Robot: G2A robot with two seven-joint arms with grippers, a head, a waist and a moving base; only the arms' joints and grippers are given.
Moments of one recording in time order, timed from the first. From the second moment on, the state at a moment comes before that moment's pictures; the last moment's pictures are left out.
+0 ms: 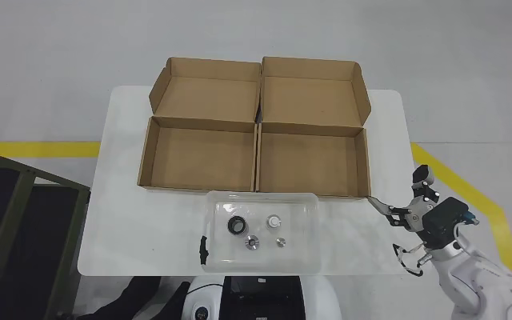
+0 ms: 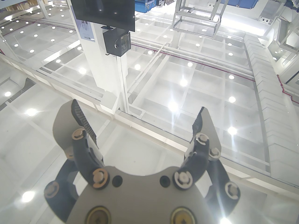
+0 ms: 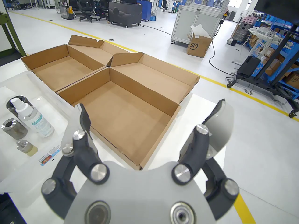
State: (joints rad) left arm -0.42 -0.34 -0.17 -1.17 3.07 0.50 0.07; right arm -1.80 -1.20 1.88 -1.99 -1.32 -0.67 -0.23
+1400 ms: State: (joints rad) left arm -0.42 -0.34 -0.17 -1.17 3.07 0.50 0.07; right arm -1.59 -1.16 1.46 -2.11 -1.27 -1.01 0.24
